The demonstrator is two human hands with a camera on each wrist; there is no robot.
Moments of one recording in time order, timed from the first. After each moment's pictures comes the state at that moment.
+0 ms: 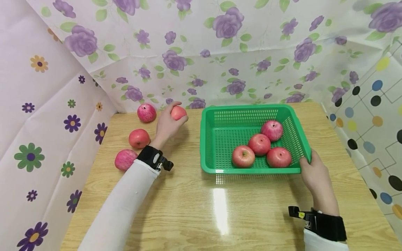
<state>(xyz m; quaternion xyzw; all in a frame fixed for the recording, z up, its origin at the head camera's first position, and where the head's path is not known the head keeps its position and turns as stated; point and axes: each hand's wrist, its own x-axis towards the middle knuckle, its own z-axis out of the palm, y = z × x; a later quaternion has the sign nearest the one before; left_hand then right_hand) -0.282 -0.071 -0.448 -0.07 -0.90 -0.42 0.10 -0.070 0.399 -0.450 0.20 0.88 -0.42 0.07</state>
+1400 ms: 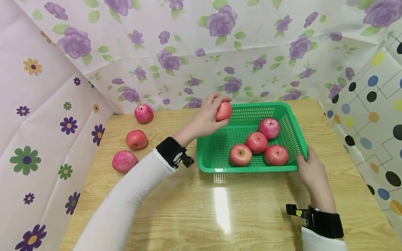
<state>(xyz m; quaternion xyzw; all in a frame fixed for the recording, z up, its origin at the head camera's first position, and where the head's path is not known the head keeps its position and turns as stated) -0.246 0.059 -0.367 -0.34 -0.89 -0.32 0.00 -0.072 0.401 -0.454 0.20 0.88 -0.42 0.07</state>
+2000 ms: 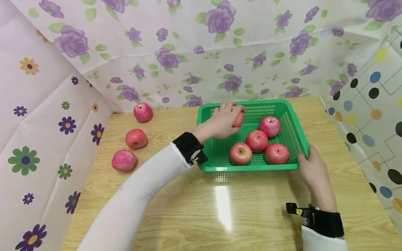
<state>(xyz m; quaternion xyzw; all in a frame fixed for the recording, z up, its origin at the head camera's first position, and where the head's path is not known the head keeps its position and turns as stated) -0.236 0.113 -0.366 -0.35 -0.93 -0.09 -0.12 -0.072 0.401 -0.454 0.20 0.88 -0.42 0.06</state>
